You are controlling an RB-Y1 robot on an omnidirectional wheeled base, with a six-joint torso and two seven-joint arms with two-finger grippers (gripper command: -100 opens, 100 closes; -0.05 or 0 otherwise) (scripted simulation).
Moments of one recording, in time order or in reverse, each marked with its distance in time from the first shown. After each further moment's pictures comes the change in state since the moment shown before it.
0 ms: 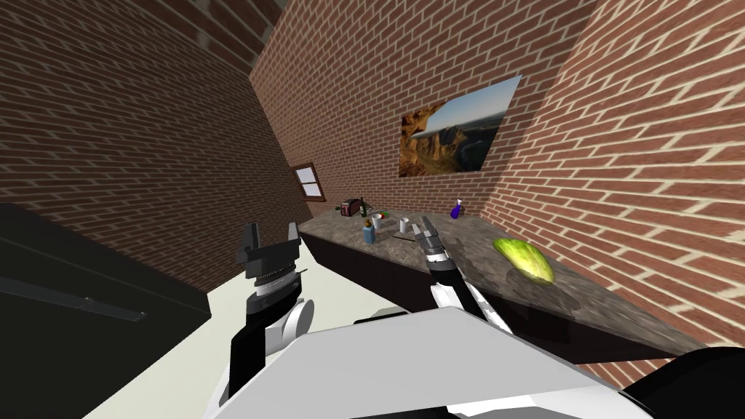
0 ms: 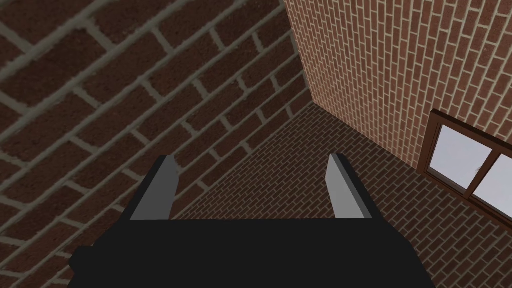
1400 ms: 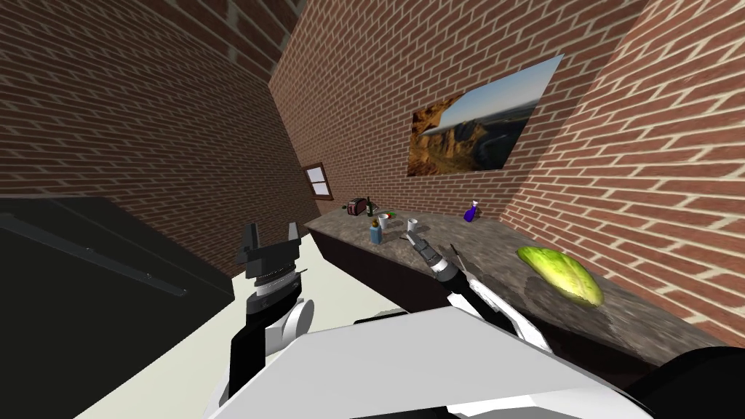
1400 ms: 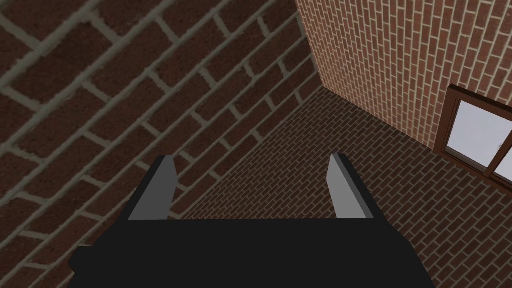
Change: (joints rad) left arm 0.000 0.000 0.000 0.000 0.000 0.000 0.000; right arm 0.010 -0.392 0.061 0.081 0.090 -0.066 0.056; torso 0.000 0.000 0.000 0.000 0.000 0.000
